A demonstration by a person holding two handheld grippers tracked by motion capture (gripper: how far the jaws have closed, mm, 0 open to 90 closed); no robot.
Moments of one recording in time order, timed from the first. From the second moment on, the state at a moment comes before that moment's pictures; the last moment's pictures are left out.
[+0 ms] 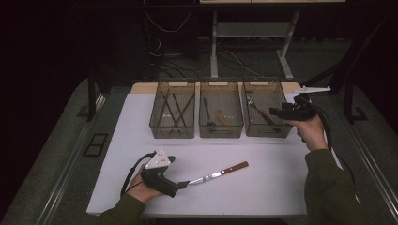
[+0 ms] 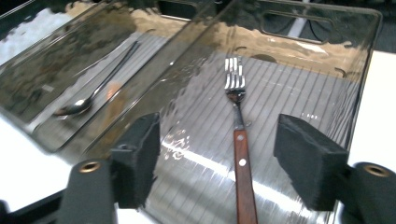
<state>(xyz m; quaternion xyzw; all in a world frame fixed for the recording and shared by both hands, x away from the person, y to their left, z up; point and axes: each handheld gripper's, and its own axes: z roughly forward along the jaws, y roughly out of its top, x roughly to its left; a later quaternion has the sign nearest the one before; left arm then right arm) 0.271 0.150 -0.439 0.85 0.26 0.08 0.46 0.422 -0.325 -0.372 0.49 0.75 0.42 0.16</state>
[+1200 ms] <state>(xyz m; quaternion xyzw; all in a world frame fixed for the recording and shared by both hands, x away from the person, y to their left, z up) 0.271 0.149 -0.438 0.85 0.26 0.08 0.45 0.284 -0.294 -0.421 0.40 0.78 0.45 0.15</state>
